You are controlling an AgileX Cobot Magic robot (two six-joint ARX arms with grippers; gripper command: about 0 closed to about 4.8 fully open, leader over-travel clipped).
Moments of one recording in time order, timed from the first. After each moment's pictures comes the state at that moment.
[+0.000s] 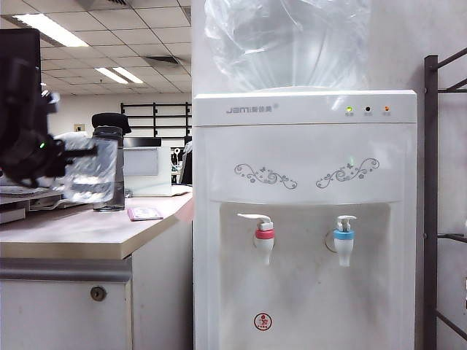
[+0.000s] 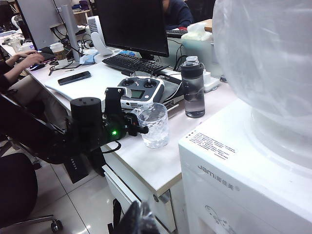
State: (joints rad) left arm -0.08 1.90 0.89 0.86 -0.23 -0.08; right arm 0.53 0.78 0.81 -0.10 -0.31 0.16
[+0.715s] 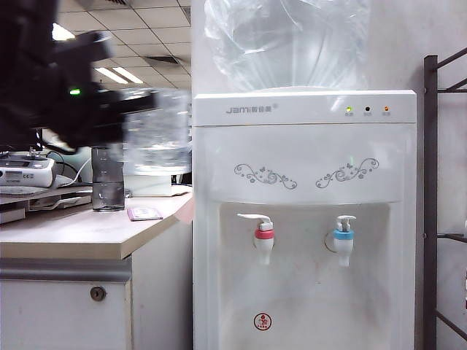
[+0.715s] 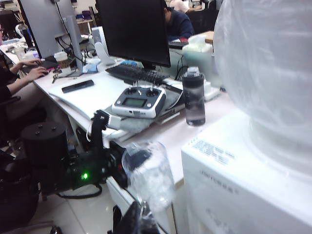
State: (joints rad) left arm -0.46 1.50 0.57 0.78 -0.22 -0.12; right arm 0.53 0.71 0.81 -0.13 -0.31 0.16
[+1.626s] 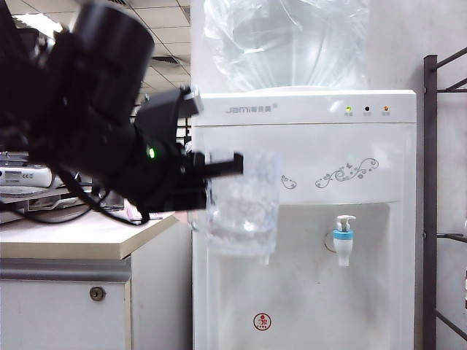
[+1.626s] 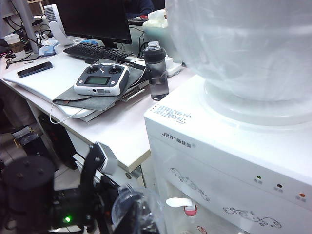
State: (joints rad) left arm -0.76 1.73 0.58 0.83 -0.27 -0.19; right arm 0.53 0.57 0.81 -0.36 -0.16 0.15
